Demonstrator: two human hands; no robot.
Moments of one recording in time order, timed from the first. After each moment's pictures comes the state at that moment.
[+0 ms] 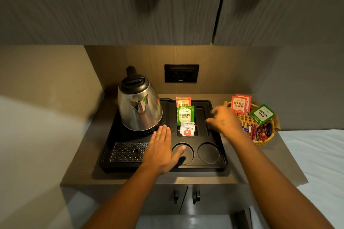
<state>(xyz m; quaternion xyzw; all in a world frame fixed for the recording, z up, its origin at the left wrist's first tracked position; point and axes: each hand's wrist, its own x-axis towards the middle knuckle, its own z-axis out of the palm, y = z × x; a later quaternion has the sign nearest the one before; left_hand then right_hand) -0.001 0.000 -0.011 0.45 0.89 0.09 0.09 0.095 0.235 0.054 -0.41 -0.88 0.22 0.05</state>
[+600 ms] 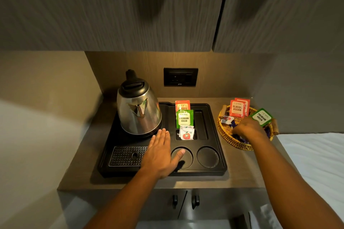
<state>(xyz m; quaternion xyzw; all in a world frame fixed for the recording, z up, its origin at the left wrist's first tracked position) -0.001 -0.001 -0.013 0.44 0.89 0.10 0.09 0.143 0.287 0.052 -0.60 -0.77 0.22 -0.05</state>
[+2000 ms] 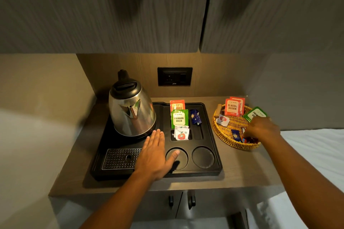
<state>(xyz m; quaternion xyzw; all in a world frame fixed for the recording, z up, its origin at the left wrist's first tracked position) 0.002 -0.001 -0.007 0.44 0.89 0.10 0.09 0.183 0.311 0.064 -0.60 -0.79 0.10 -0.11</state>
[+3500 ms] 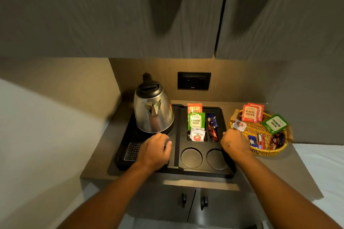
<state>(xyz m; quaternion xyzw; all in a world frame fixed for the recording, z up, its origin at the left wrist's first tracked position) -0.020 -0.045 0.024 0.40 0.88 0.25 0.02 0.117 0.210 0.021 -0.48 -0.86 0.16 0.02</state>
